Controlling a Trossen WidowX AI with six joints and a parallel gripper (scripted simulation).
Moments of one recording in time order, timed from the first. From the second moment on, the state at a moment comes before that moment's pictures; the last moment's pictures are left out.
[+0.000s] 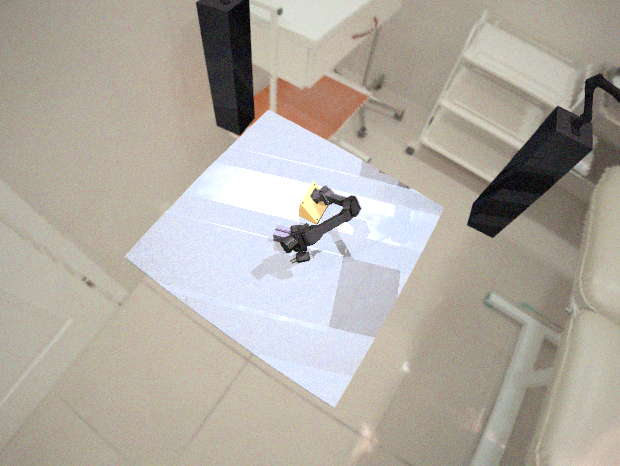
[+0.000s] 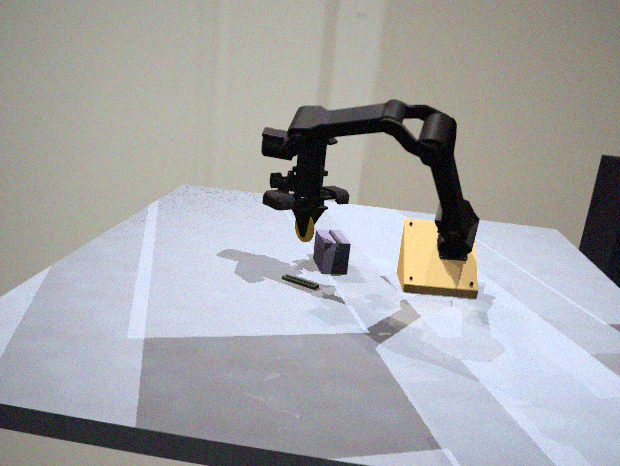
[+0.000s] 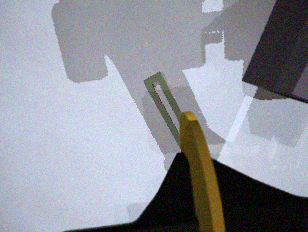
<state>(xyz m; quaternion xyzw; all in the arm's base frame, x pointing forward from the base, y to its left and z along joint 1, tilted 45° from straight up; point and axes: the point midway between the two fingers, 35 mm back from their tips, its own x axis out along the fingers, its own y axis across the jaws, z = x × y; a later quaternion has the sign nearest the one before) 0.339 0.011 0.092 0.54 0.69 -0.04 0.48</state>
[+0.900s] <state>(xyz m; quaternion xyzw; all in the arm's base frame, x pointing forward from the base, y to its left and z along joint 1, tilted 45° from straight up) 0.339 0.001 0.087 0.63 0.67 -0.19 0.35</state>
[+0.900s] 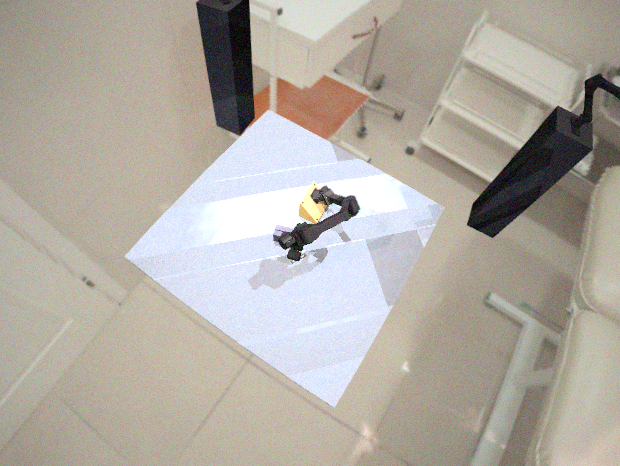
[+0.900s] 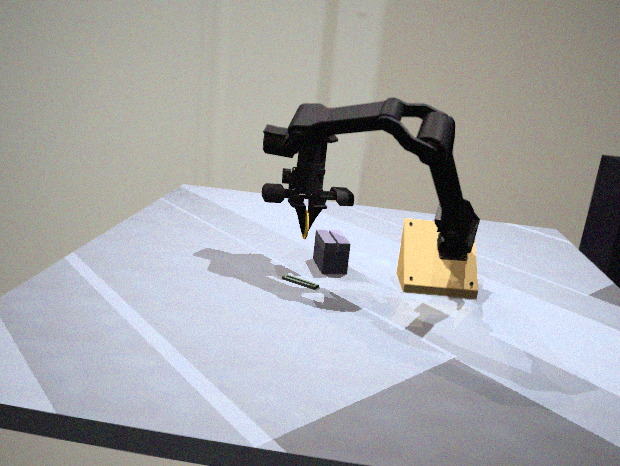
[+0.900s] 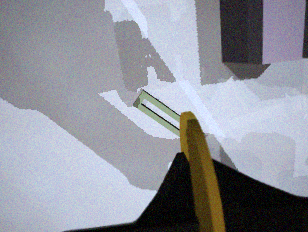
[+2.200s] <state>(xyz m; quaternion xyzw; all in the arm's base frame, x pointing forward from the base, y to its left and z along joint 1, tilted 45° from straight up) 0.291 -0.062 0.024 0.63 0.67 -0.20 0.35</state>
